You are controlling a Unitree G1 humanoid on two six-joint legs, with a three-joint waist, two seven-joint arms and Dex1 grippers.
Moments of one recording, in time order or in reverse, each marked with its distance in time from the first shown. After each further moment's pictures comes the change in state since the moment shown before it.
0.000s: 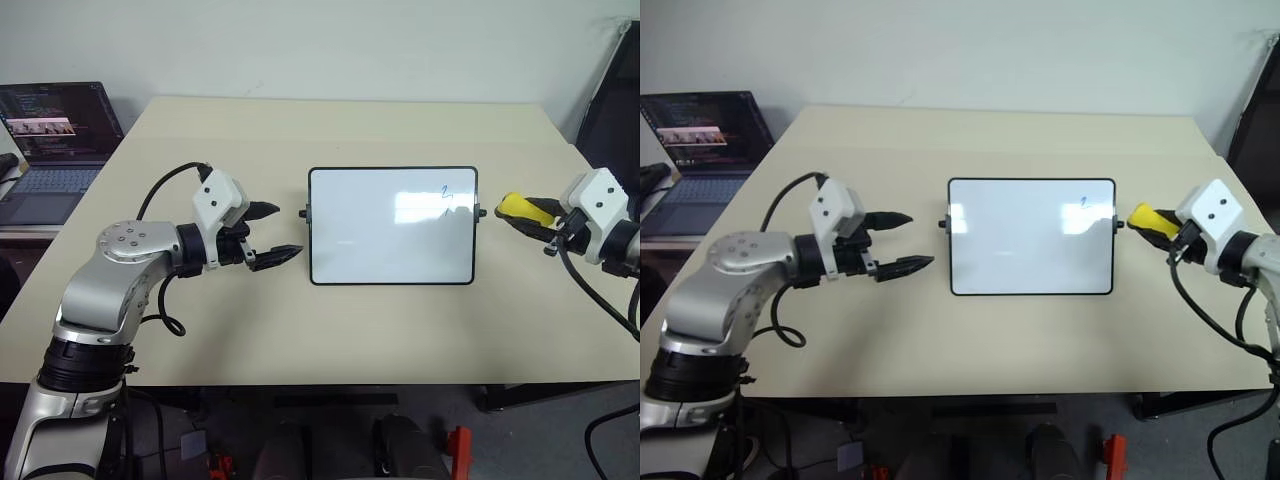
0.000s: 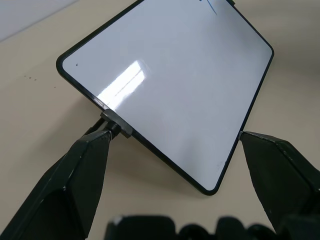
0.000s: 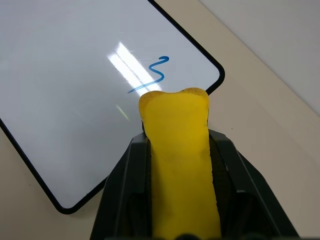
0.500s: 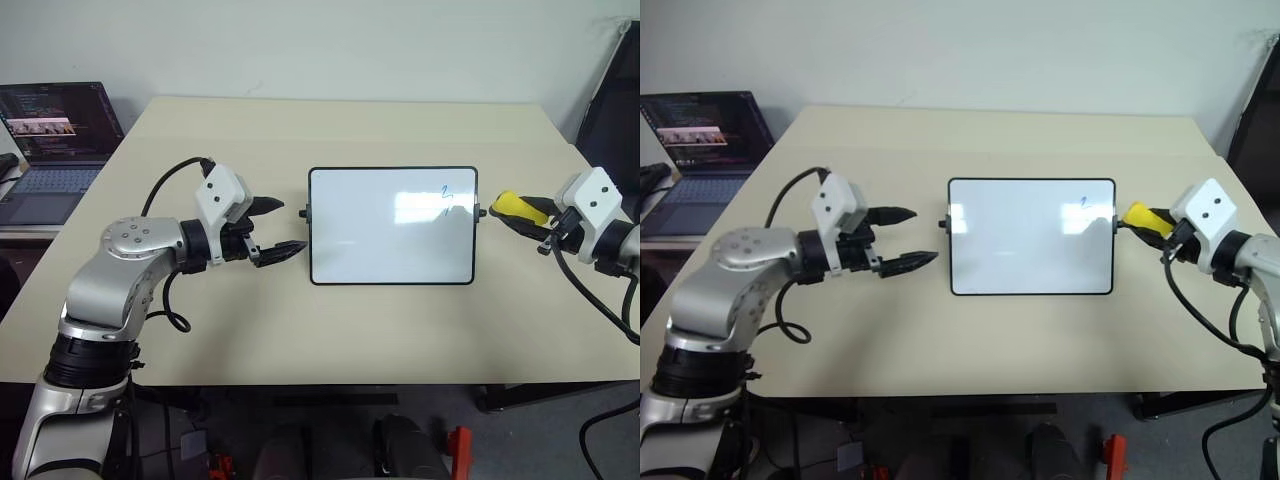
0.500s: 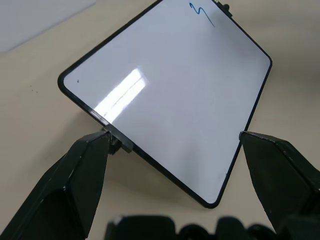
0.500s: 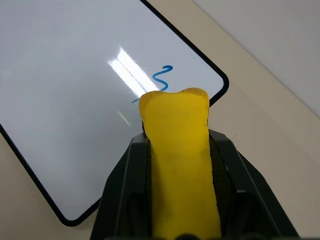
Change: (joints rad) left arm -0.047 -0.020 -0.001 0.005 0.007 -0.004 0.004; right arm -0.007 0.020 0.009 -0.022 0.005 0.018 -0.019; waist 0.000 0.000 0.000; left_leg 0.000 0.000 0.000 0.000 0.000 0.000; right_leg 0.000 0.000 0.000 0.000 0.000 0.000
